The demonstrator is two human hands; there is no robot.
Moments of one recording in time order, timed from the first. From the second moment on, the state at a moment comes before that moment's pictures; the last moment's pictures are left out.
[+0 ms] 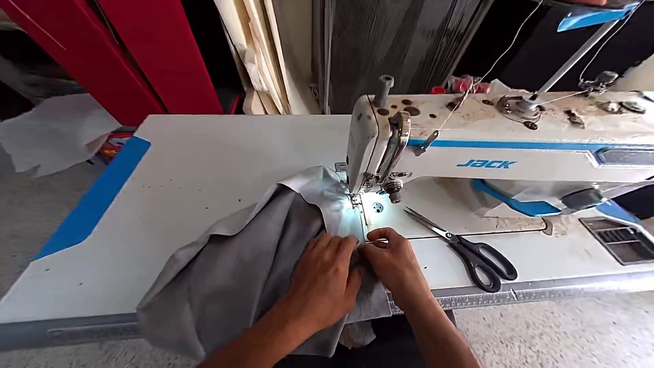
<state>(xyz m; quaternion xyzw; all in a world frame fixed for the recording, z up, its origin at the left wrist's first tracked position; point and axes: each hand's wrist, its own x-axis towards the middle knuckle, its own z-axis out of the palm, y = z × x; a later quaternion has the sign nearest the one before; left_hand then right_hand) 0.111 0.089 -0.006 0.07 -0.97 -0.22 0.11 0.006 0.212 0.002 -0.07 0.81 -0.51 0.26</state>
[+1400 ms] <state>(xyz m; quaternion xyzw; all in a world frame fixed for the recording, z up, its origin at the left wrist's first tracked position) 0.105 0.087 0.001 0.06 -0.95 -0.23 0.18 0.060 0.232 -0.016 0.01 0.79 -0.57 0.22</state>
